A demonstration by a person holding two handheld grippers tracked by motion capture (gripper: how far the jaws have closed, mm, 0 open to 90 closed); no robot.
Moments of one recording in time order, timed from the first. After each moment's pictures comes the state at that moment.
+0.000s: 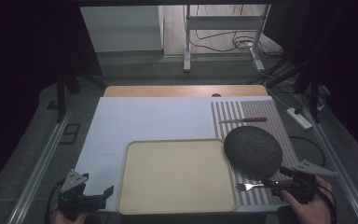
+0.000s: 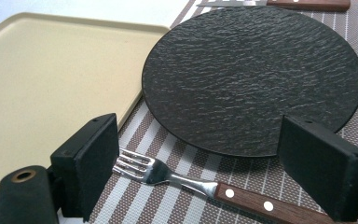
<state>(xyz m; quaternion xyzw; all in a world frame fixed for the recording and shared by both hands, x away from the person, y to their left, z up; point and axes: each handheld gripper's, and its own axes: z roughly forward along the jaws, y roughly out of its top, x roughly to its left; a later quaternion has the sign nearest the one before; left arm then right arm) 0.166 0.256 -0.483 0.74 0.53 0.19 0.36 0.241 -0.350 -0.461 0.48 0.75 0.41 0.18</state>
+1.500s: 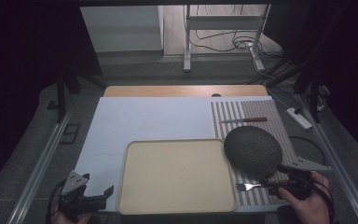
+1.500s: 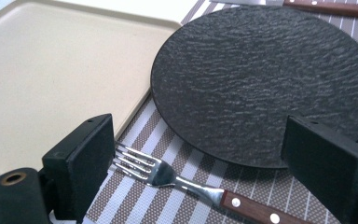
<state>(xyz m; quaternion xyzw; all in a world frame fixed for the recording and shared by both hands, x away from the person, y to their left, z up) 0.163 0.254 -0.484 0.74 0.53 0.20 0.36 0.248 -0.341 -0.455 0.46 0.78 0.40 0.17</state>
